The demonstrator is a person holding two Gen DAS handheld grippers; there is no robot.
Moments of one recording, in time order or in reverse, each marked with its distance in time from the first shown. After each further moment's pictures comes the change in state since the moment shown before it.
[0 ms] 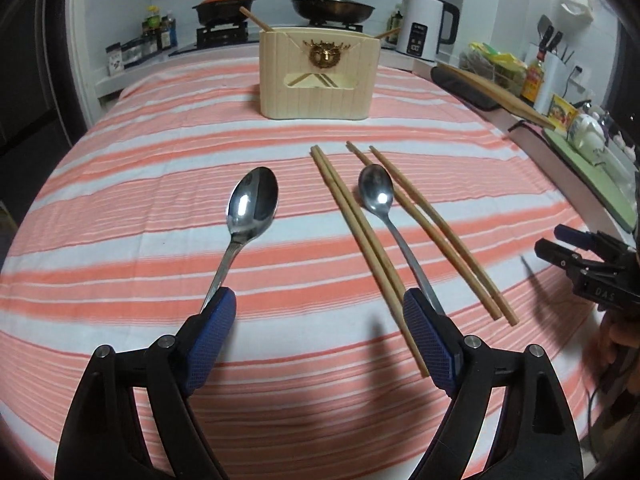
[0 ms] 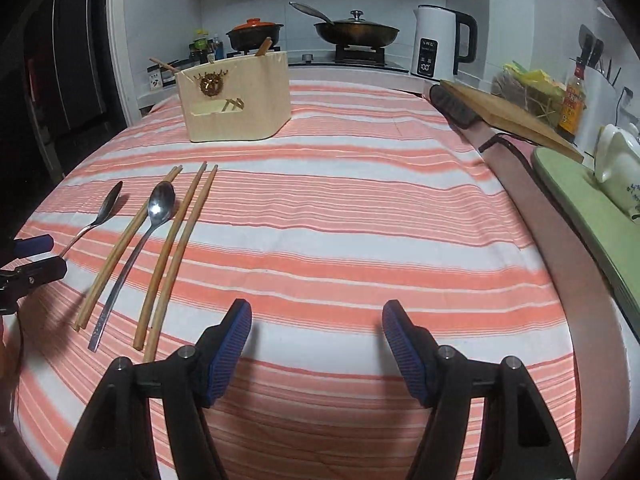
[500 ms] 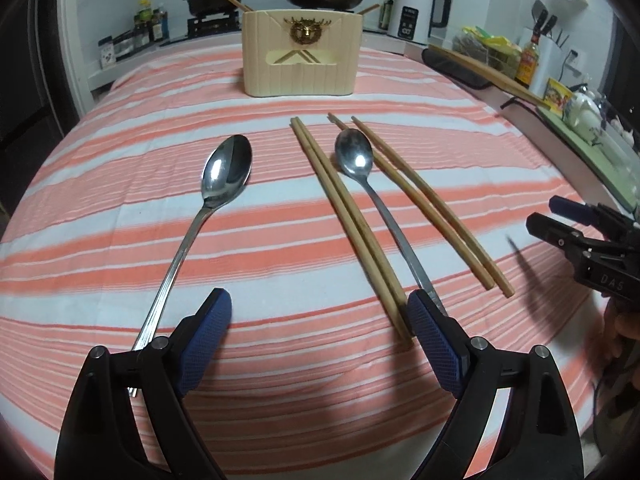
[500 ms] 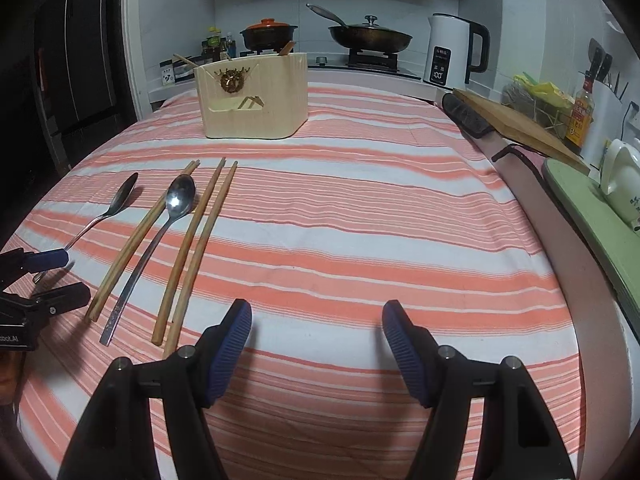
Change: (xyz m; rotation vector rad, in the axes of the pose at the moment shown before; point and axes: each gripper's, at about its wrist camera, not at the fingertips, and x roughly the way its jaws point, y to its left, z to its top) left arm 0.007 -0.020 -0.020 0.027 0.041 -0.005; right arm -0.004 0.026 -0.001 -0.061 -0.024 0.011
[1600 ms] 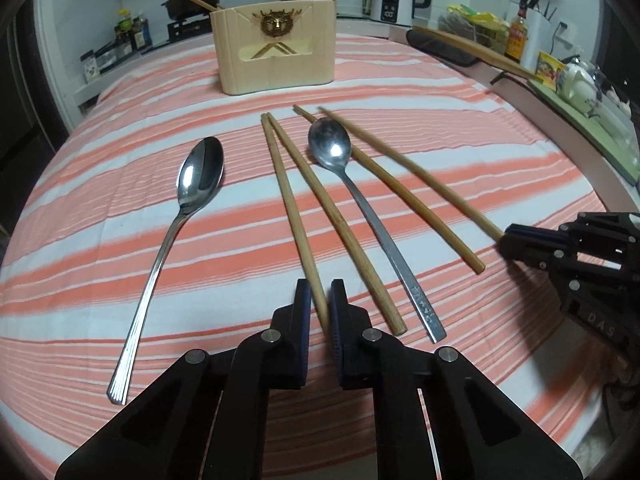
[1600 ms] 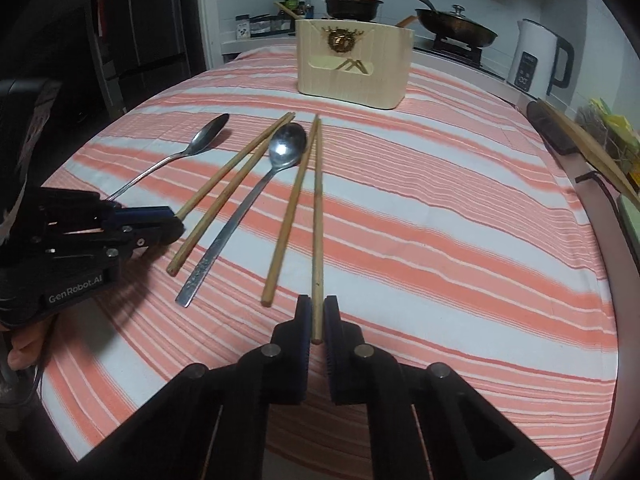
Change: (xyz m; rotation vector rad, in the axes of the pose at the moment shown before) left arm 0.006 -0.016 0.003 0.080 0.033 0.015; right arm 0.006 0.048 -0.011 -0.137 0.109 0.139
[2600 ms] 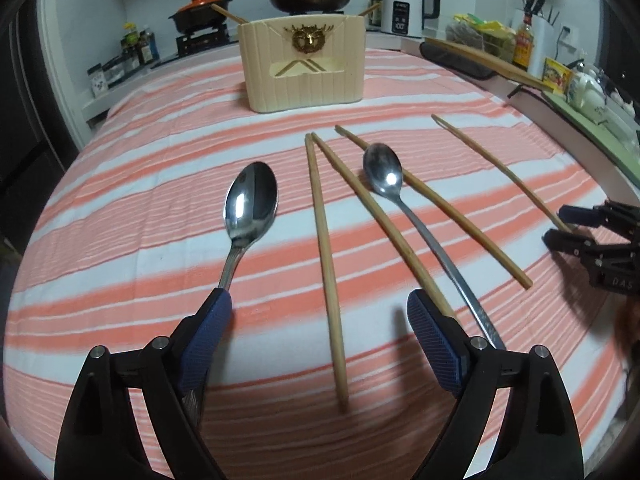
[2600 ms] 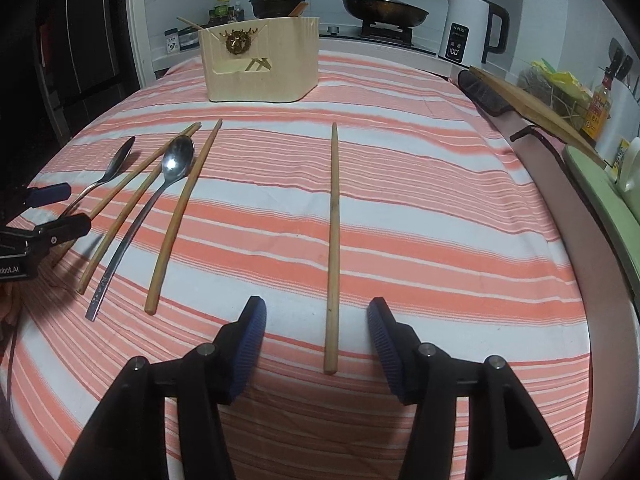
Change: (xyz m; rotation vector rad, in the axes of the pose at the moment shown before) left arm 0.001 0.037 0.009 0.033 -0.027 0.023; right arm 0.006 -0.052 -0.001 0.108 0.013 -0.122
